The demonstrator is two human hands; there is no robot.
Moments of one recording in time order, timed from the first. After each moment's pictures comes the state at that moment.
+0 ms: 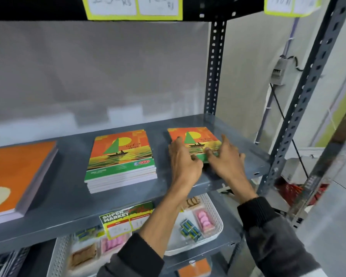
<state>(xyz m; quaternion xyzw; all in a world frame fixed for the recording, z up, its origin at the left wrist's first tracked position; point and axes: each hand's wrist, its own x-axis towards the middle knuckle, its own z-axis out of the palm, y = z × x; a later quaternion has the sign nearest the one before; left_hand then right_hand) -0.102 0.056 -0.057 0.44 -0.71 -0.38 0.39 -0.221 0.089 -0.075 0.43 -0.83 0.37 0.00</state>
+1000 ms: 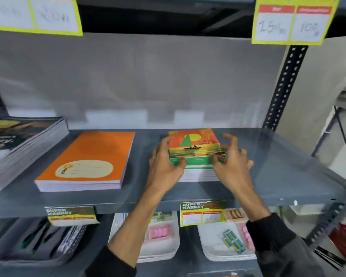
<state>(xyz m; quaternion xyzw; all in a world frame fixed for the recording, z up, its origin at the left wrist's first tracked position) 0.113 -0.003 -0.052 0.44 -0.71 -0.28 0.48 -0.057 0.045 -0.046 0.54 -0.70 0.47 -0.02</state>
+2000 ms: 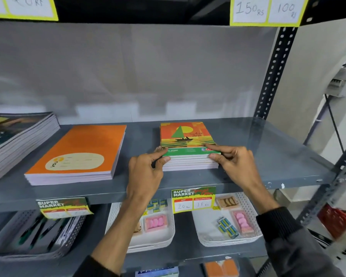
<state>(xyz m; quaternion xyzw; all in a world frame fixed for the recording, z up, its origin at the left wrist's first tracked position) 0.139 0.017 -0.080 0.43 -0.72 -0.17 0.52 -0.096 0.076 -0.064 0.59 -0.62 0.51 -0.10</state>
